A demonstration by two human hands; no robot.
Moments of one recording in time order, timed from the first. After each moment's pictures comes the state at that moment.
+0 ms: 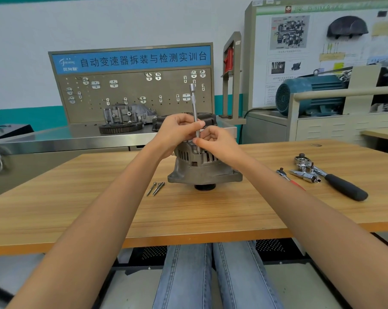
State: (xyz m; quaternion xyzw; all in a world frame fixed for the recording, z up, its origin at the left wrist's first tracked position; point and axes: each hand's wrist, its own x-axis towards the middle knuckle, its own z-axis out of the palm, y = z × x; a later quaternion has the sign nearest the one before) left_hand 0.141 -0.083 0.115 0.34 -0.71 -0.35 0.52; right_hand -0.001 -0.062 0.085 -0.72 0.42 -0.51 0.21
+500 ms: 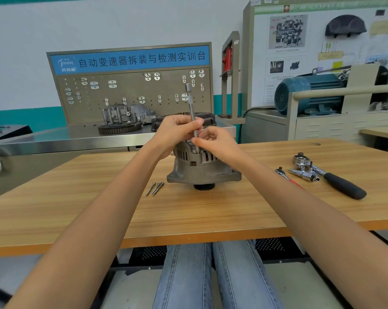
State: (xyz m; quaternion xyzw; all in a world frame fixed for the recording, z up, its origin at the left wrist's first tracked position) left_hand 0.143 -0.082 0.115 0.32 -0.72 -0.35 0.50; right_hand -0.002 -0.058 0.085 -0.72 0.41 -0.51 0.22
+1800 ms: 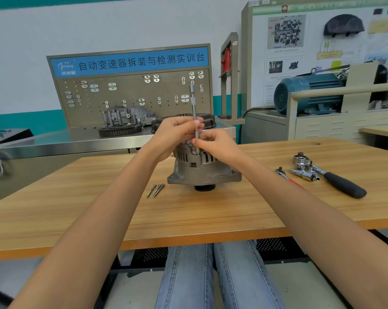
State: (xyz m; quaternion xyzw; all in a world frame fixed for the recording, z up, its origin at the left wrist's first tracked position) left_hand 0.147 -0.081 0.115 0.28 -0.71 -0.41 0.50; right_hand -0.003 -0.062 0.085 -0.73 0.43 -0.49 0.21
